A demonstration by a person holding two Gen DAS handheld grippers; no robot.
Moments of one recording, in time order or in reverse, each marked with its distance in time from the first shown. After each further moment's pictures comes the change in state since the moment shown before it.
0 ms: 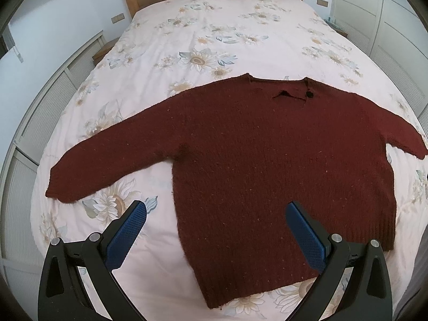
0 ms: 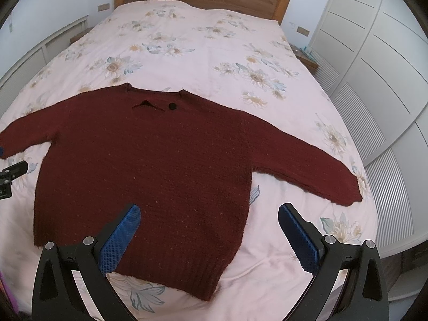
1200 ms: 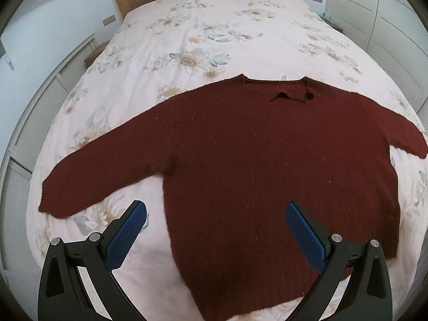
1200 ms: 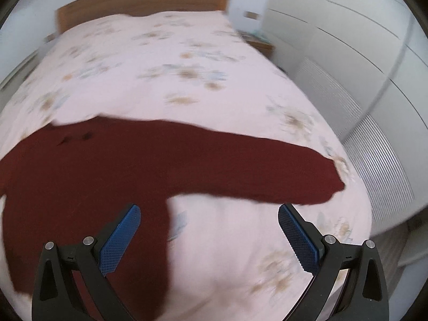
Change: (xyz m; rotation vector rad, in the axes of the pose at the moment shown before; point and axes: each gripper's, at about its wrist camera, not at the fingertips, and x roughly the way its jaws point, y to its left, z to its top) left arm 0.029 -0.002 0.026 0.029 0.012 -0.022; right arm 0.079 -0.151 0.021 0.257 0.003 -0.137
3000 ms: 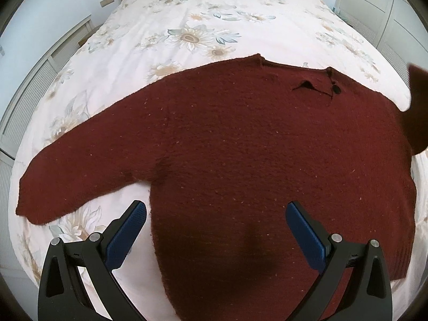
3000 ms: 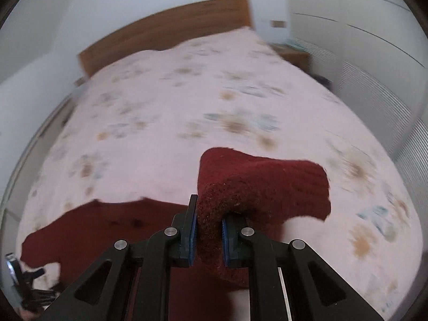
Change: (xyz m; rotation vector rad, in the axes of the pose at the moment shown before) left arm 0.076 0.020 0.020 -0.040 0.073 -0.027; right arm 0.013 0.046 0.153 0.057 -0.103 0.382
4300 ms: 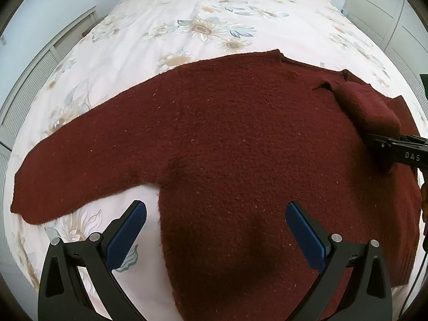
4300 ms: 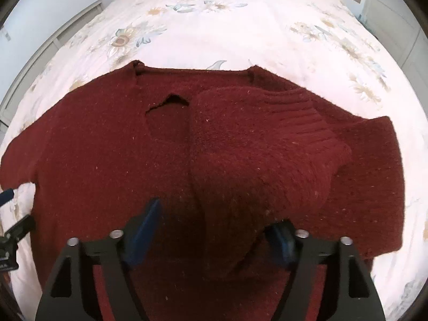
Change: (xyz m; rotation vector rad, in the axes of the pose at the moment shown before) left arm 0.022 0.020 -0.002 -0.039 0.022 0.007; right arm 0.156 0.167 -0.149 -0.258 0.370 0.020
